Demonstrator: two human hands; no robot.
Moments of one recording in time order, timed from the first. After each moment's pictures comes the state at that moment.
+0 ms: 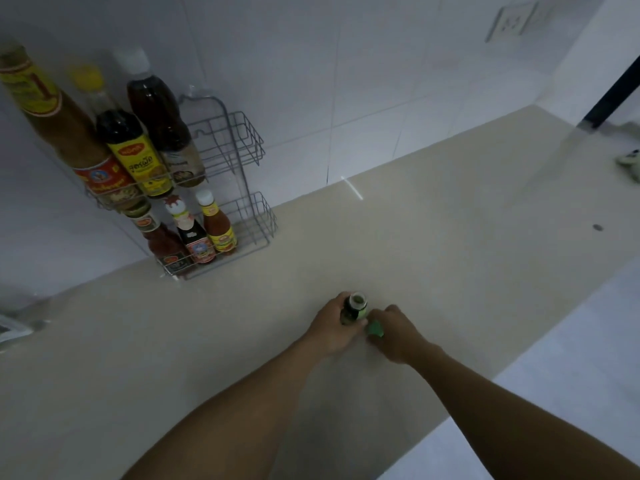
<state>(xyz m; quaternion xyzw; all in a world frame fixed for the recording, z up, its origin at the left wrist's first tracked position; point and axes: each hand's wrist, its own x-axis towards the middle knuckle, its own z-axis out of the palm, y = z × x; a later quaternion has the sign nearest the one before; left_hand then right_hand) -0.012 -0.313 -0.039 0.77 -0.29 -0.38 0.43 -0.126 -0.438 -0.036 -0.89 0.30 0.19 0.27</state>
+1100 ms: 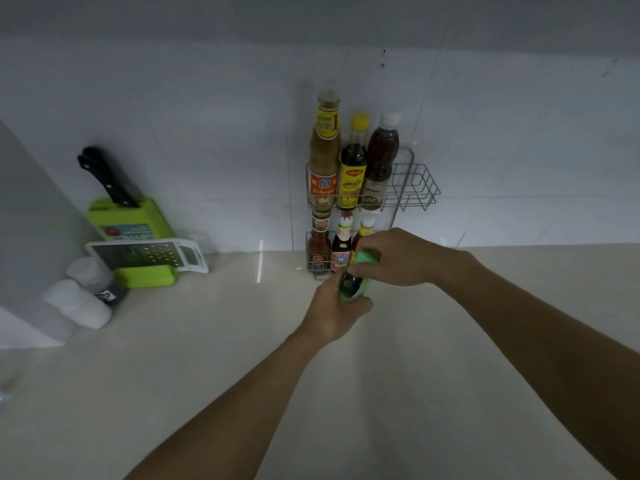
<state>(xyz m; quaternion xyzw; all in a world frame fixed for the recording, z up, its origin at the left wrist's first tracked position) 0.073 -0.135 0.084 0.73 -0.13 -0.17 0.65 0.079 -0.286 0.200 -0.98 -0.11 0.12 0.14</state>
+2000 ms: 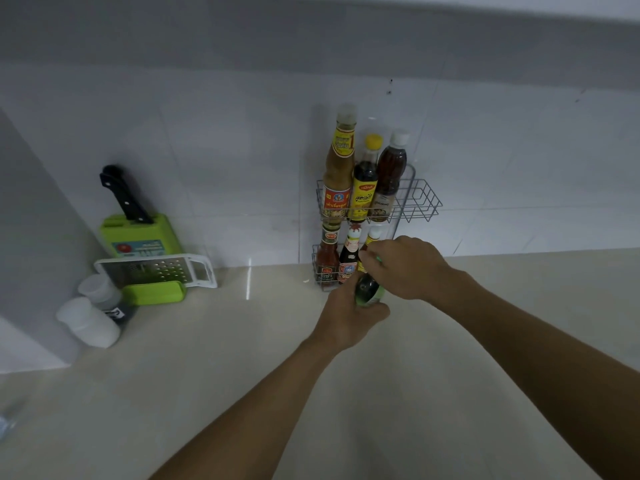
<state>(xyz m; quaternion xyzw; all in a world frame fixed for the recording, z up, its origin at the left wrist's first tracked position) 0.061 -0.108 0.118 0.73 -0.19 -0.18 0.63 0.058 -0.239 0.208 -1.00 -0.03 -0.04 0.02</state>
